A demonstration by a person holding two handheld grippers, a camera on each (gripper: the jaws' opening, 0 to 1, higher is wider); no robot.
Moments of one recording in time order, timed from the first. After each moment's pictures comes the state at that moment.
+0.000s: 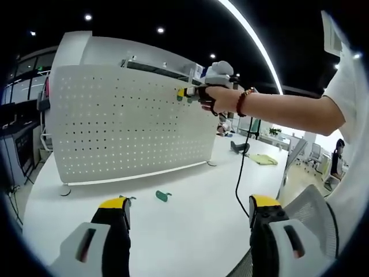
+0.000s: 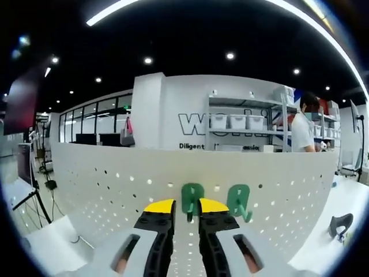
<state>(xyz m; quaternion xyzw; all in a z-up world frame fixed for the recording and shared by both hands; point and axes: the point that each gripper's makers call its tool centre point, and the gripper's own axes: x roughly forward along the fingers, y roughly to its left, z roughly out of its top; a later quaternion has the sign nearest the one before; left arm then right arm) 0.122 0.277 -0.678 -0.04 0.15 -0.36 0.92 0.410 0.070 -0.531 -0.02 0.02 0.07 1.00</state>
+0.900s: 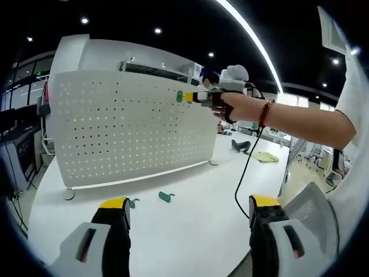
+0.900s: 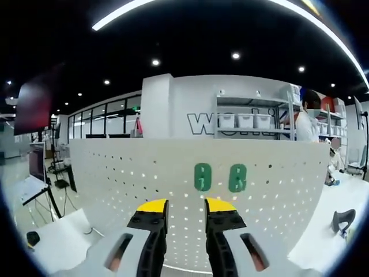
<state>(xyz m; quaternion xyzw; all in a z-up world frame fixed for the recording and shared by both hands) 0.124 0.283 -0.674 -0.02 0.15 -0.35 0.92 0.351 0.083 -0.545 -0.01 0.02 0.11 0.99</state>
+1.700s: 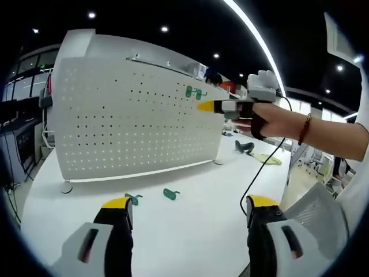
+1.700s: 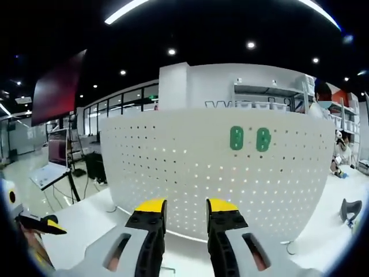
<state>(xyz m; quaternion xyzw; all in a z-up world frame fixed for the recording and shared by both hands) 0.144 0.291 -0.698 -0.05 0.15 -0.35 0.92 0.292 0.127 -0.596 -0.02 0.07 0.18 0.98</state>
